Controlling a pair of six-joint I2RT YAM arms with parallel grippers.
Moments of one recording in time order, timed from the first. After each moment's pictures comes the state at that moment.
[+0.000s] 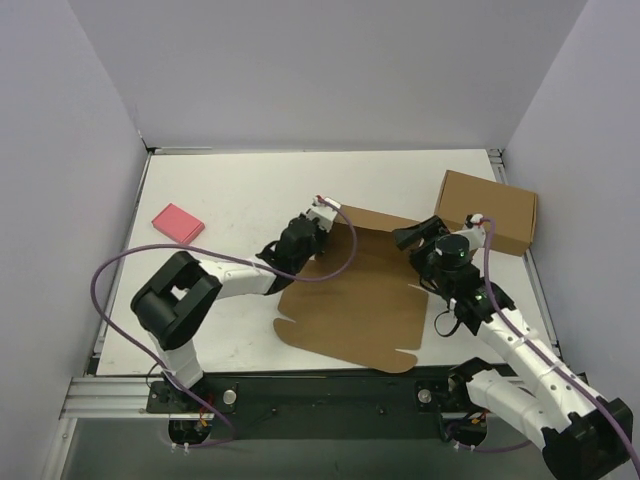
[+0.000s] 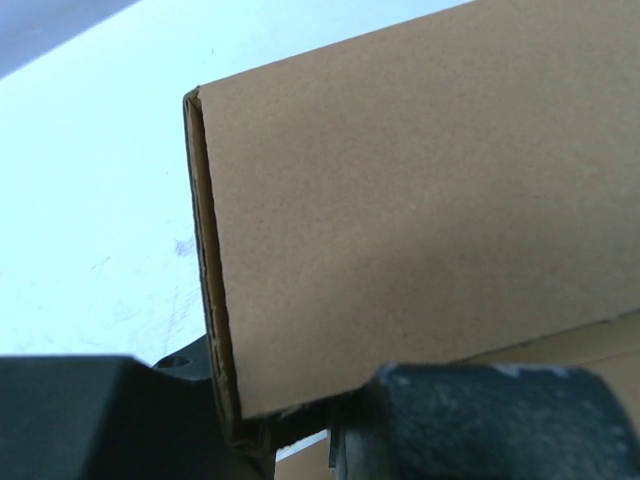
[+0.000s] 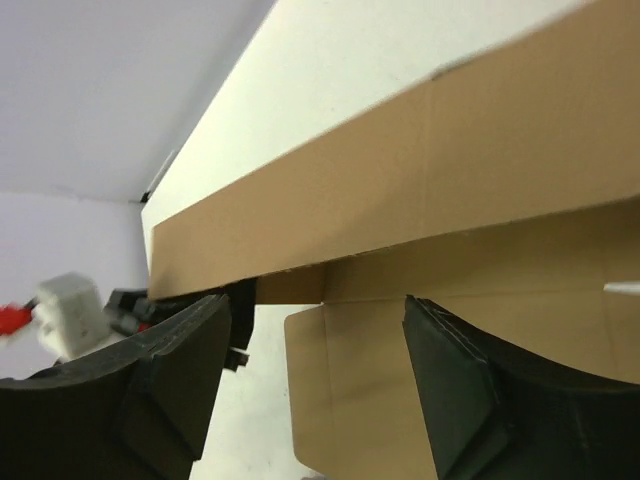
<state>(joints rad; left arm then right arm) -0.79 1.79 0.92 0.59 -0.34 0.06 0.44 0.87 0.59 -0.17 0.28 1.11</state>
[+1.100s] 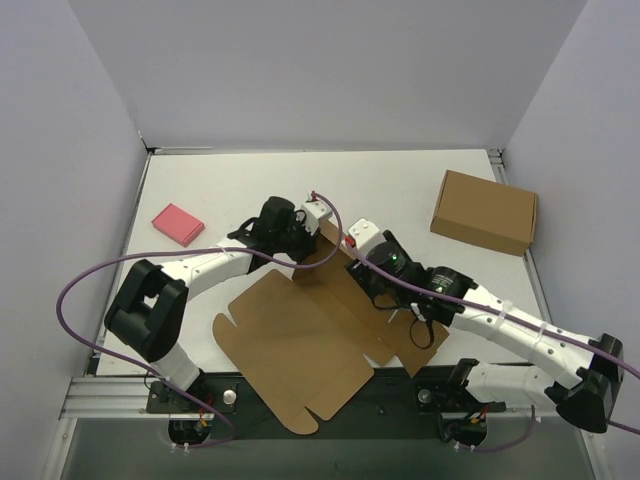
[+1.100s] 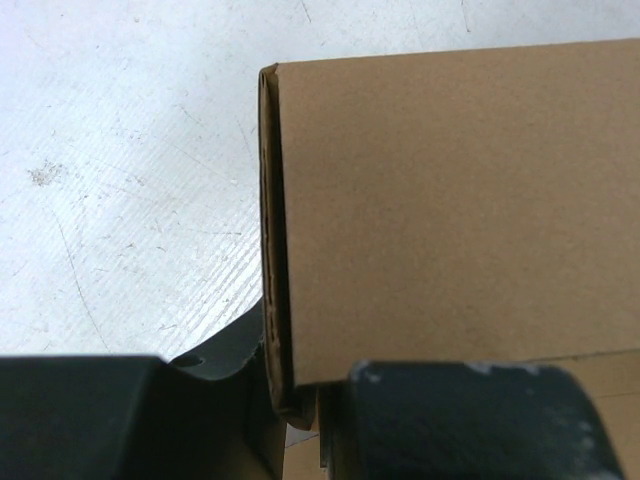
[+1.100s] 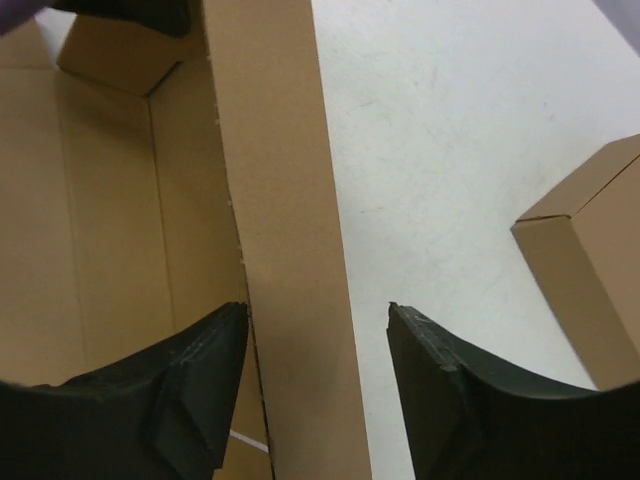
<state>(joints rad) -0.61 1.64 1.03 -0.05 0.26 0.14 0.94 1.09 0.92 -0.56 0.47 -0.06</state>
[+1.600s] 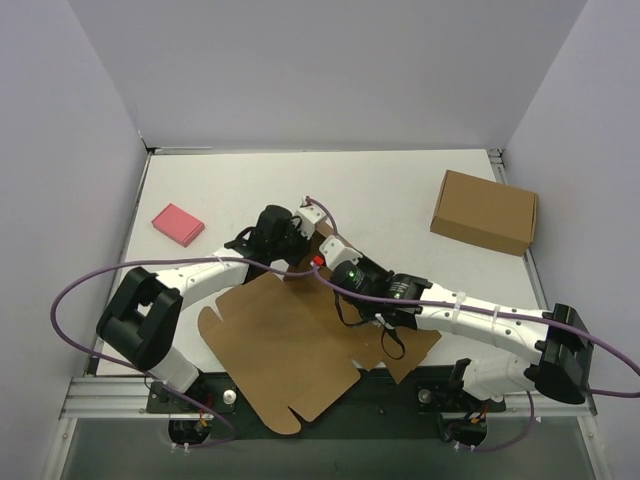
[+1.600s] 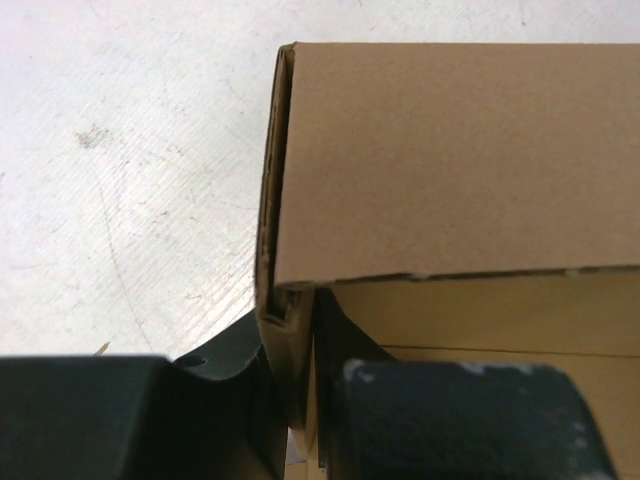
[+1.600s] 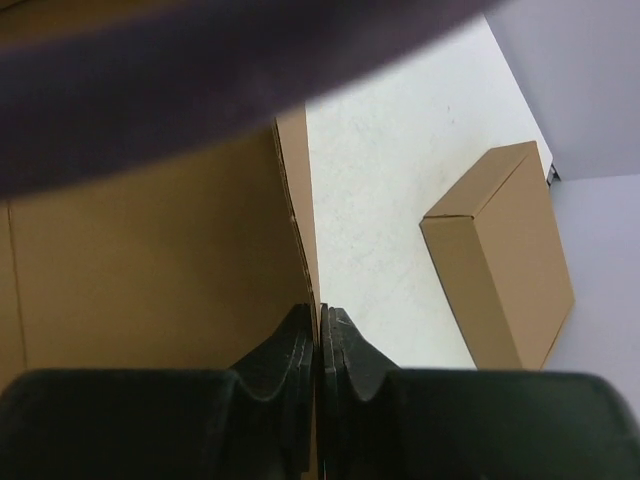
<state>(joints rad) -0.62 1.59 0.96 0.01 0.15 0.12 1.09 1.29 0.93 -0.53 0.82 -0.14</state>
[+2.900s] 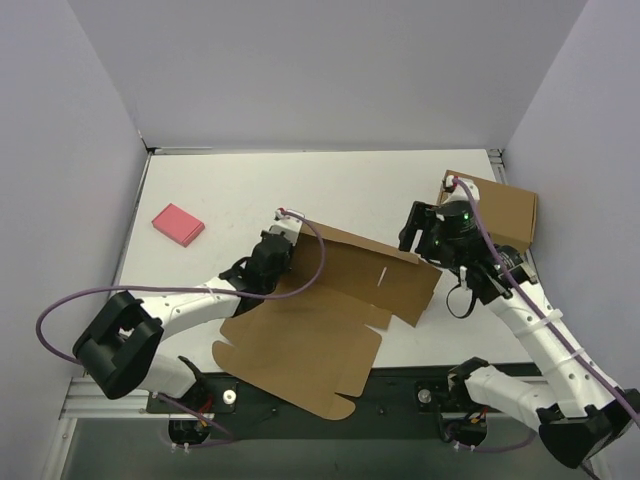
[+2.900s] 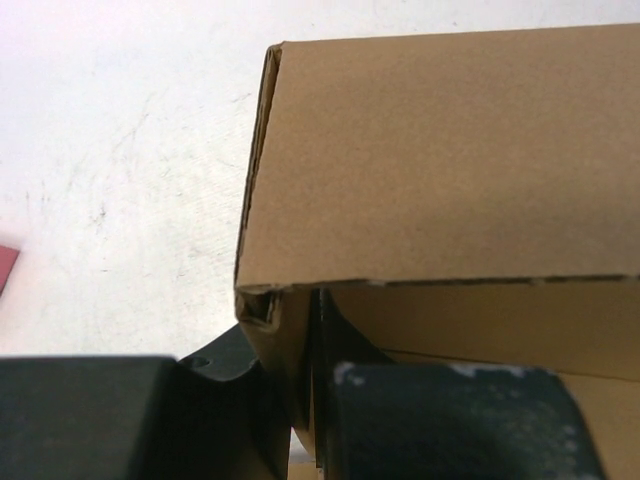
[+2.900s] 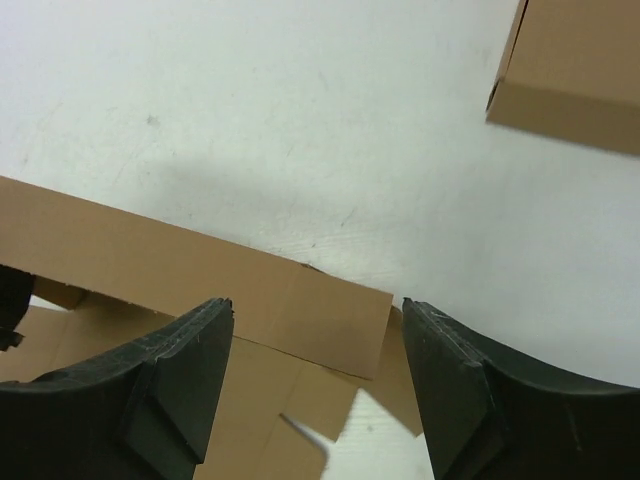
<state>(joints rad) -0.75 1.41 0.71 0.23 -0.50 -0.04 0.56 0.98 1.08 -0.68 0.37 0.44</state>
